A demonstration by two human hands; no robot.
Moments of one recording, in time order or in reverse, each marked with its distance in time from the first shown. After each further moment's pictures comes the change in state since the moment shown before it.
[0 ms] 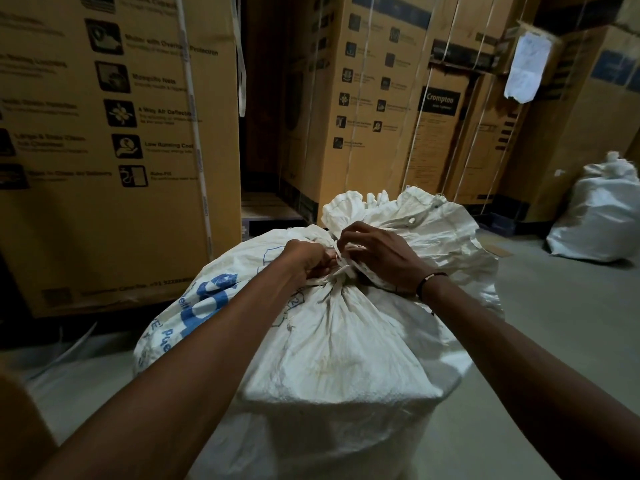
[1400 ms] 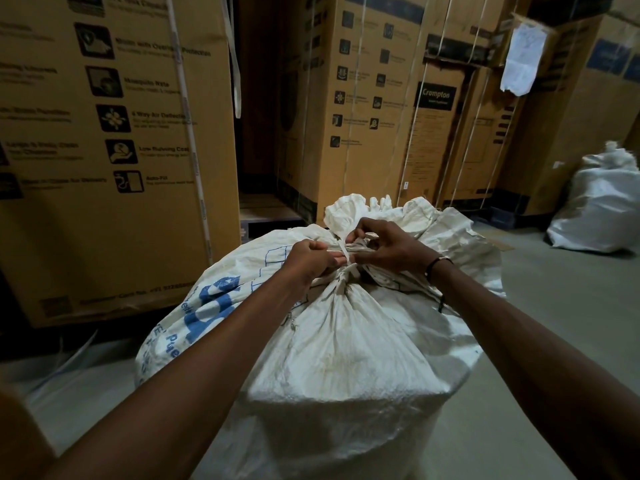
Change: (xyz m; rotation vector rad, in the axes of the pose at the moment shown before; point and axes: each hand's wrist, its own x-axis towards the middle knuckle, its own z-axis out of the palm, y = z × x) left_hand 0.001 -0.015 0.000 -0.023 -0.085 0.160; right_hand 0.006 0.027 -0.001 0.547 -0.079 0.264
